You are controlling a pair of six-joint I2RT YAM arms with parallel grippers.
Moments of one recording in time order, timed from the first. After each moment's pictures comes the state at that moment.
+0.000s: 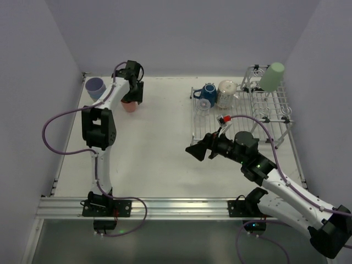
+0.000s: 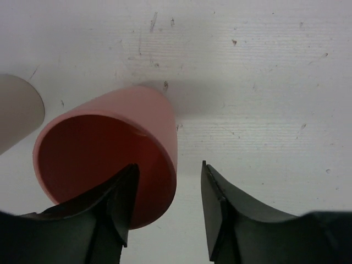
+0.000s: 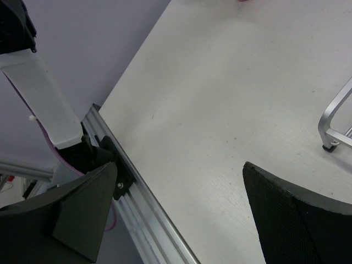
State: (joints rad) left arm -0.20 2.23 2.01 -0.92 -0.16 -0.15; right arm 0.68 0.80 0.56 0.03 -0.31 0.62
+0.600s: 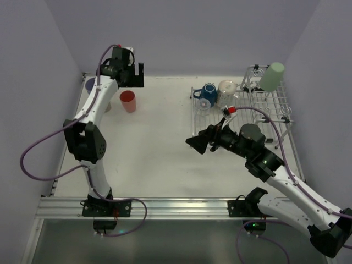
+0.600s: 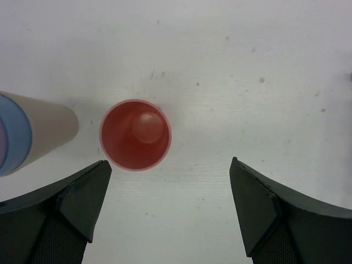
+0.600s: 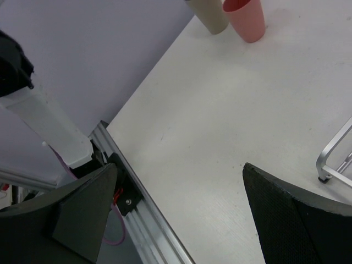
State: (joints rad) left arm -0.20 2.02 2.00 -0.85 -0.13 -0.16; right arm 0.69 0.81 0.71 -0.05 -0.29 0.58
